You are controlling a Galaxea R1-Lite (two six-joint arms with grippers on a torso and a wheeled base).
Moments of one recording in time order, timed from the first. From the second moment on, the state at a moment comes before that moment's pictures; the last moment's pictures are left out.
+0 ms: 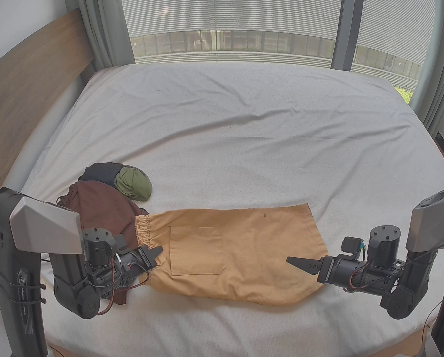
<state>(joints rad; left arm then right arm) -0.26 2.37 -0.42 -1.54 -0.21 -0.67 0.40 2.18 -0.23 -1.54 0.34 0.62</state>
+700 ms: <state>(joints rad) -0.21 2.32 -0.32 -1.54 -0.19 -0.54 0.40 2.20 -0.23 -1.54 0.34 0.62</state>
